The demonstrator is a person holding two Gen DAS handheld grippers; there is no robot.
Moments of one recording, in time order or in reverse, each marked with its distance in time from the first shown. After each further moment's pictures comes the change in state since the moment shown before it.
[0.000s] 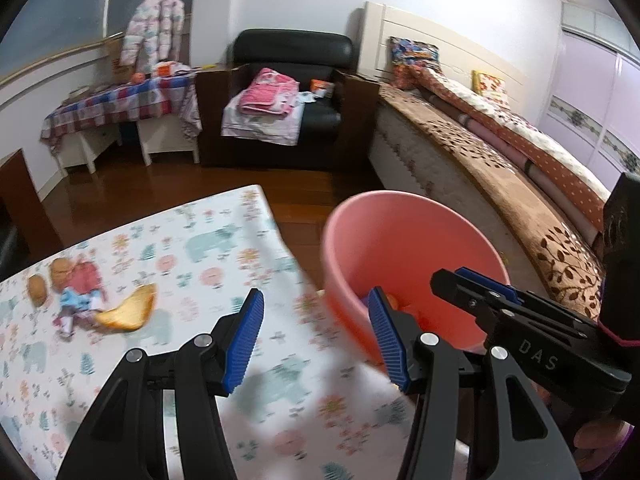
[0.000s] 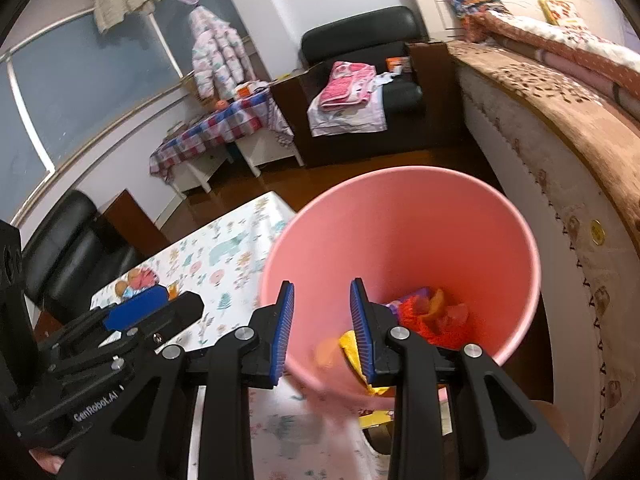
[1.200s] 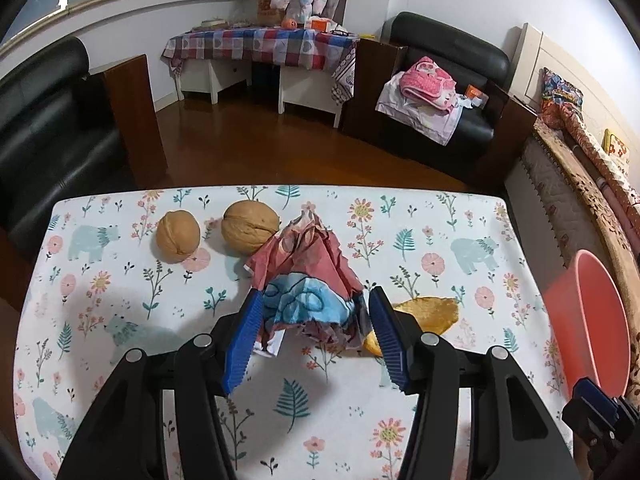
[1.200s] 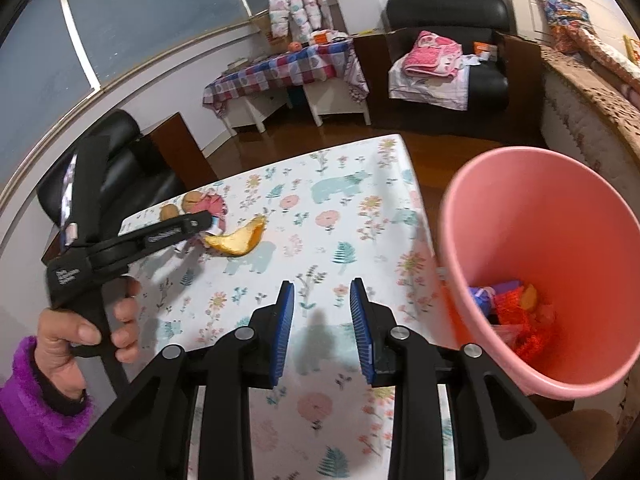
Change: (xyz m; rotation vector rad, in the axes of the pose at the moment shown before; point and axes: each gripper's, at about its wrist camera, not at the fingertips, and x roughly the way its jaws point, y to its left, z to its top) left arm 0.026 0.196 -0.014 -0.331 0.079 0.330; right arm 0.048 0.111 -0.025 -0.208 0.153 0.129
